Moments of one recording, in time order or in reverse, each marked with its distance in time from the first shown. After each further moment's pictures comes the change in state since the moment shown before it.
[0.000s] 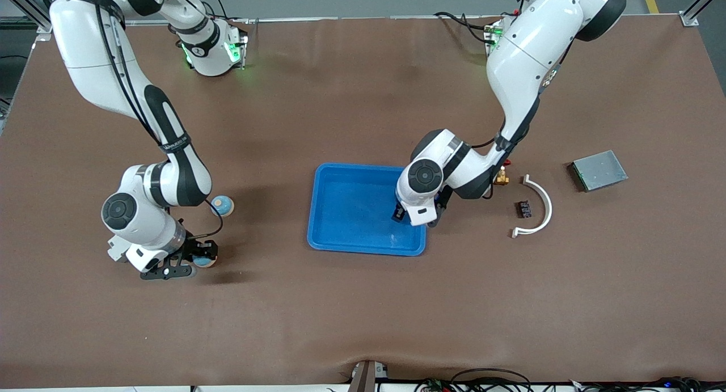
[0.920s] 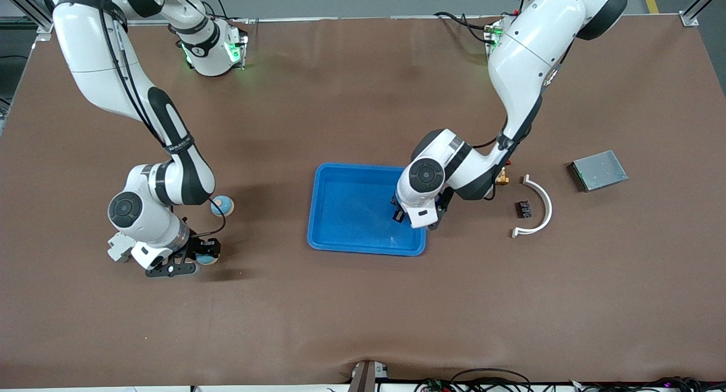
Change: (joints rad) left arm 0.004 -0.018 0.002 0.024 0.022 -0.023 0.006; right arm 0.000 0.005 0.005 -0.018 0.002 0.017 -0.002
